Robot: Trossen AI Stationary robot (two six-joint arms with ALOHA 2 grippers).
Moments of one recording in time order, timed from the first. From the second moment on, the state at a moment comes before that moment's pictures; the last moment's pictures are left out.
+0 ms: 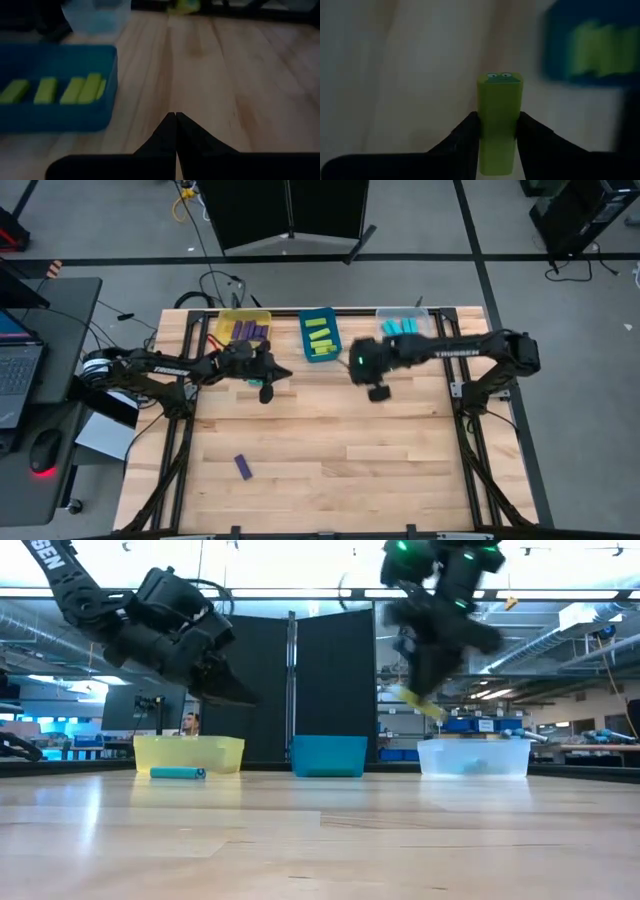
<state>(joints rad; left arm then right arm) 0.36 1.29 0.38 0.51 0.24 0.05 -0.16 1.56 1.16 -0.78 0.10 -0.42</state>
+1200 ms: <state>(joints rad) 0.37 1.29 0.37 0.57 0.27 0.04 -0.49 2.24 1.82 -0.80 -0.03 -0.49</state>
